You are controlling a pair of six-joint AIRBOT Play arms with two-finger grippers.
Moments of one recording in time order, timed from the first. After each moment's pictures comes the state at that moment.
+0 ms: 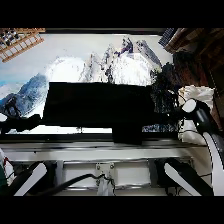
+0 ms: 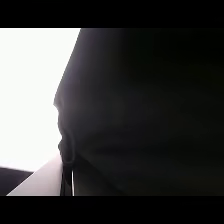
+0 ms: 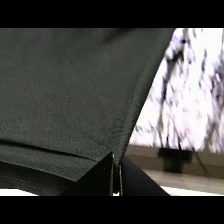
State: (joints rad) left arm 0.50 -1.02 0.56 1.23 -0.99 -1.32; right arm -0.10 -0.98 0.67 -1.27 1.23 1.42
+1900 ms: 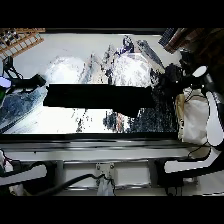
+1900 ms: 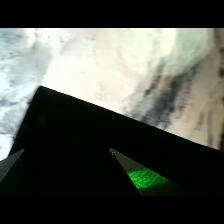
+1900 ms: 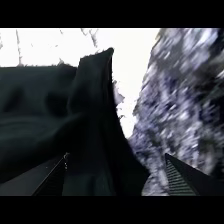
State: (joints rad) left arm 0.25 -1.37 1.07 1.00 -0.72 -1.36; right arm -0.29 -1.57 1.27 -1.04 1.17 1.35
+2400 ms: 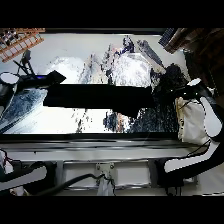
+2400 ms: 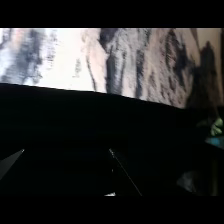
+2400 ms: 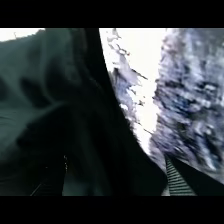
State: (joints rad) left arm 0.07 -1.33 1.07 0.68 -0.87 -1.16; right arm -0.32 -1.68 1.18 -0.84 1.18 1.29
